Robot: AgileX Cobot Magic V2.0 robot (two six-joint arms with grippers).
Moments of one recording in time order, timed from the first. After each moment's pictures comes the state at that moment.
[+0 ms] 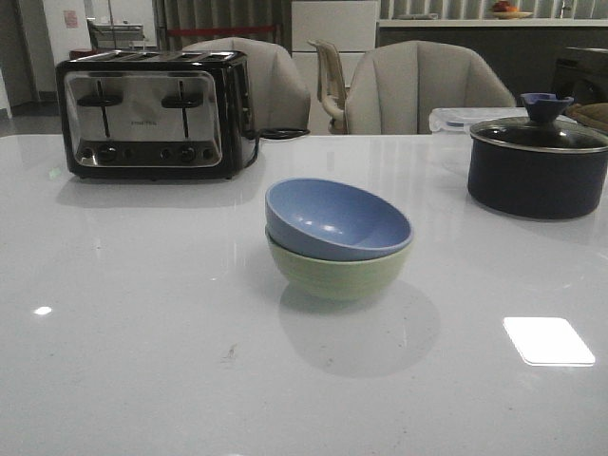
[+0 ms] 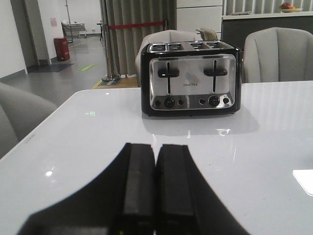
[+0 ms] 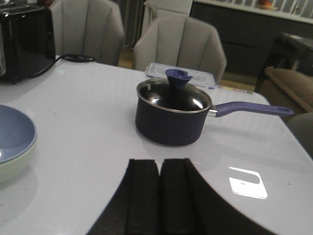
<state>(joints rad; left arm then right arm) -0.02 0.00 0.00 -0.13 0.07 0.16 -0.01 0.11 -0.10 0.09 0.11 -0.20</state>
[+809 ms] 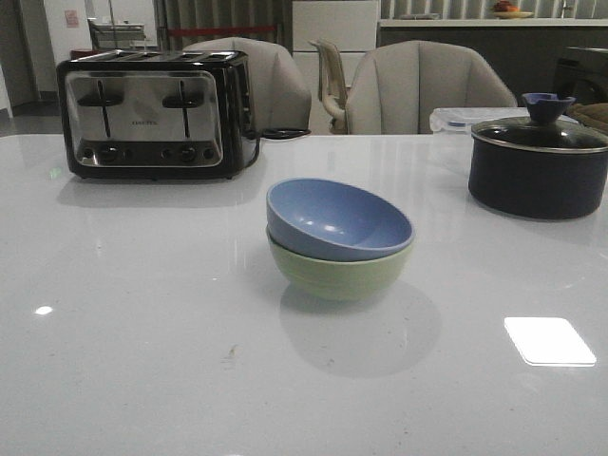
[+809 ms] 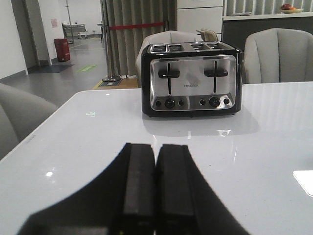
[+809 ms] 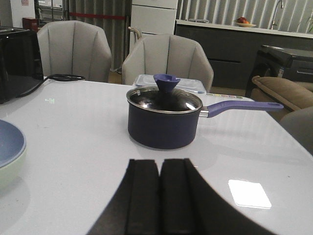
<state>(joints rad) -0.02 0.00 0.00 -0.13 0.06 0.16 -0.03 -0.01 0.03 0.11 0.03 -0.14</state>
